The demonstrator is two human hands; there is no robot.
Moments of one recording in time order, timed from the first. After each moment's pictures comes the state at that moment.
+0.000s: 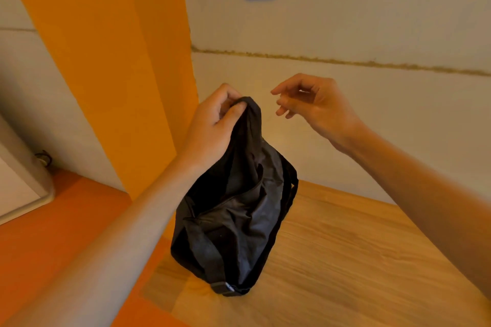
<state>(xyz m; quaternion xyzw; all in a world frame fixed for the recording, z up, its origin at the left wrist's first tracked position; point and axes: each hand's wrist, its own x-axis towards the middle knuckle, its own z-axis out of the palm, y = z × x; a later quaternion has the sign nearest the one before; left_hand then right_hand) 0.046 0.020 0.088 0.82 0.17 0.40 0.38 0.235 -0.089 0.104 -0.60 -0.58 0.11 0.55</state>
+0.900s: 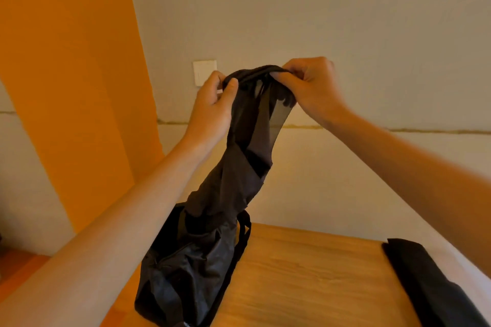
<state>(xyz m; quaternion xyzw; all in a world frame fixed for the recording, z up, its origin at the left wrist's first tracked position) 0.099 -0.082 0.239 0.77 0.09 0.47 0.43 0.247 -0.214 0.269 -0.66 -0.52 -0.20 0.51</state>
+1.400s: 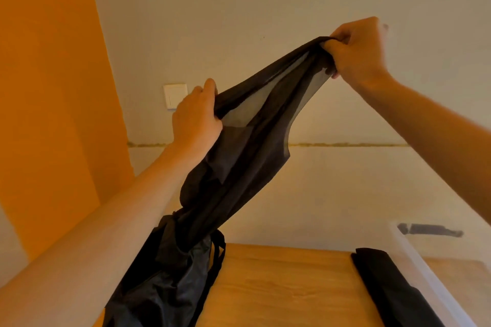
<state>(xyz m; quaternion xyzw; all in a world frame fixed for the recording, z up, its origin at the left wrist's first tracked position) 0.149 -0.090 0.266 0.84 0.20 0.50 0.00 0.315 -0.311 0.351 -0.71 -0.36 -0.34 0.50</state>
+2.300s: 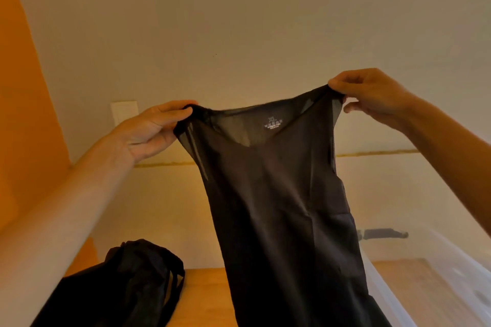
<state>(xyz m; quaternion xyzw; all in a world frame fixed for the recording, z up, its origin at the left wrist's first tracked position) 0.181 -0.079 0.303 0.64 -0.05 0.18 0.74 0.390 -0.438 0.333 -0.74 -0.38 -0.06 0.55</state>
